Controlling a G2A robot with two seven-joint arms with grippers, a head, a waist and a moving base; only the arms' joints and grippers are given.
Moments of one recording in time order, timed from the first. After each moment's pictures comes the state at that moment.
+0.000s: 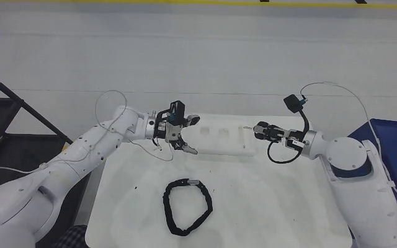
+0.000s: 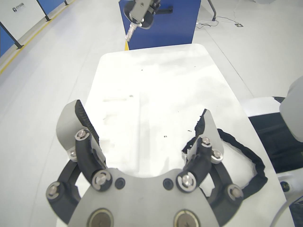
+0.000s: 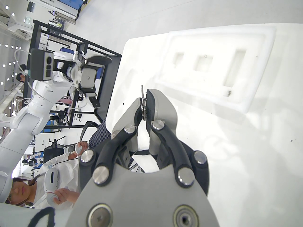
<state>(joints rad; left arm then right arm) 0.46 -0.86 -0.29 -1.18 1.02 -1.01 0.40 -1.16 -1.09 1.39 -1.76 -0.17 0.10 1.02</state>
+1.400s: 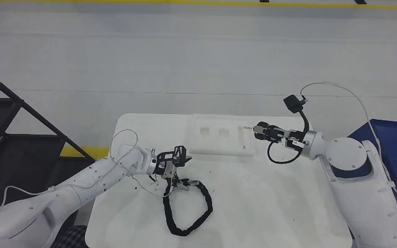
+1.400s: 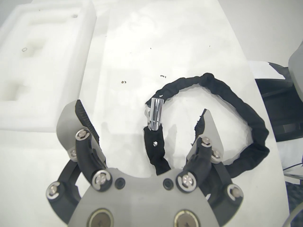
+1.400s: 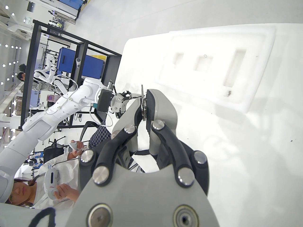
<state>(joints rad) 0.66 -0.81 -0.21 -1.20 1.18 -0.85 0.35 -1.16 -1.09 1.39 -1.76 -0.17 0.10 1.02</state>
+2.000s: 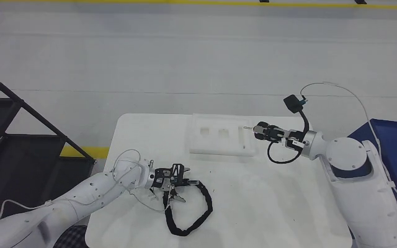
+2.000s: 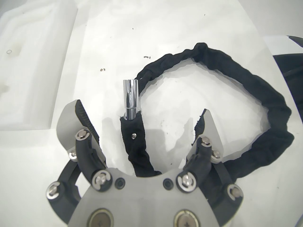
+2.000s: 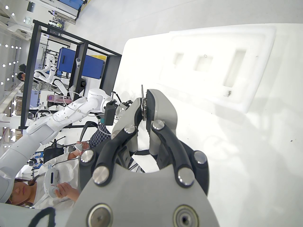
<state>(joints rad) 0.78 -0.79 -0.26 -1.24 1.41 -0.73 0.44 -1.16 -1.09 1.39 -1.76 -0.17 0.10 1.02</state>
